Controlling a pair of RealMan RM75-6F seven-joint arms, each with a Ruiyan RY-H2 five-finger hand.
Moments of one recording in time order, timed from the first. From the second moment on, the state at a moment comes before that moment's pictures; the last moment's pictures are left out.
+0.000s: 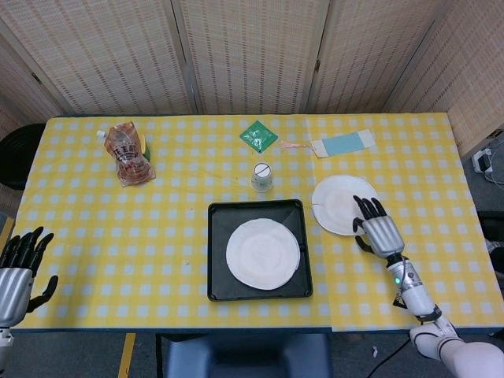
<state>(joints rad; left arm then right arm) -0.09 -1.10 -0.03 -1.60 1.56 1.53 0.06 0.48 -1.79 0.03 -0.55 -1.54 1.13 0.31</state>
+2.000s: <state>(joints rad) -0.09 -1.06 -0.02 -1.64 1.53 1.49 0.00 0.53 -1.67 0.05 -1.04 -1.77 1.62 0.12</state>
